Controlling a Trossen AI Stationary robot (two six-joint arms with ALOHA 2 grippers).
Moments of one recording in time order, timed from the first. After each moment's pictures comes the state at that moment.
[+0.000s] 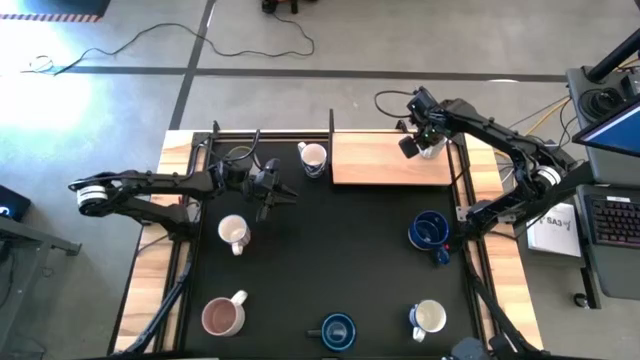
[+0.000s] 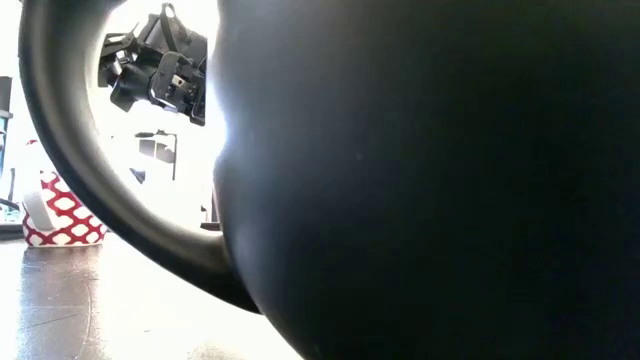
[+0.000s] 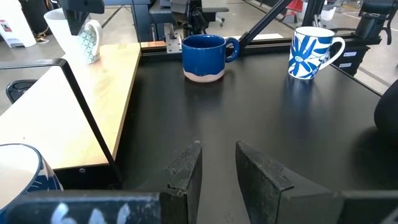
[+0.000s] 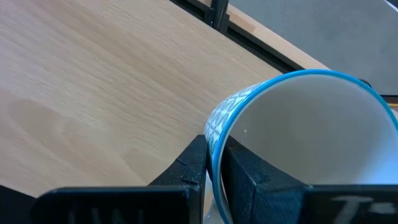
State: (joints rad) left arm 0.40 1.21 0.47 0.42 0.53 0.21; right arm -0.92 1.46 1.17 -0.99 0.19 0.10
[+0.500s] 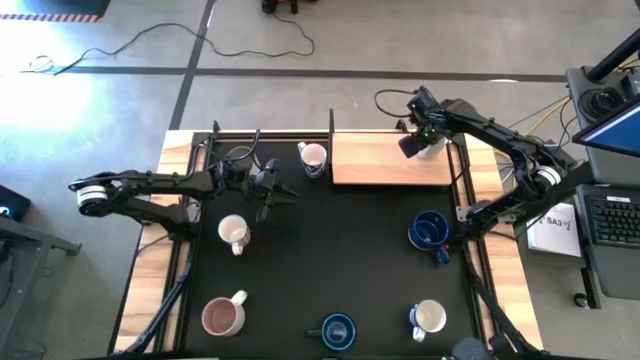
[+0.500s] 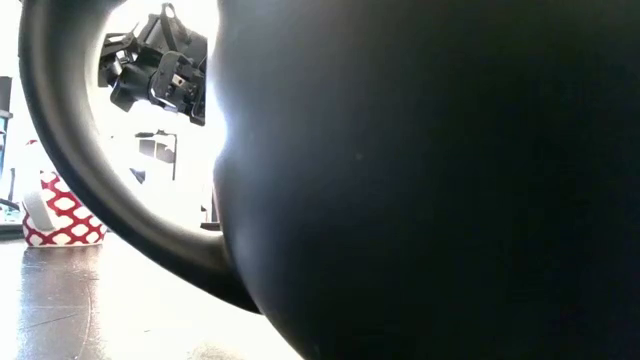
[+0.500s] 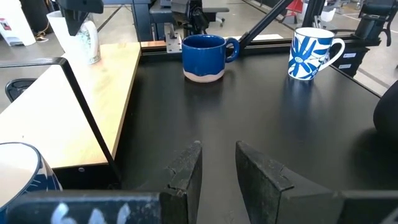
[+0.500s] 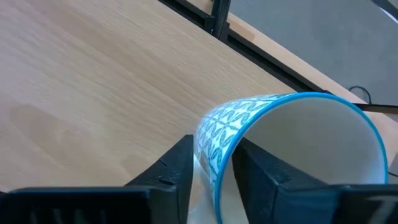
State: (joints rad) left arm 0.40 1.21 0.47 0.42 0.53 0.20; right arm -0.92 1.45 1.17 -0.97 0.19 0.09
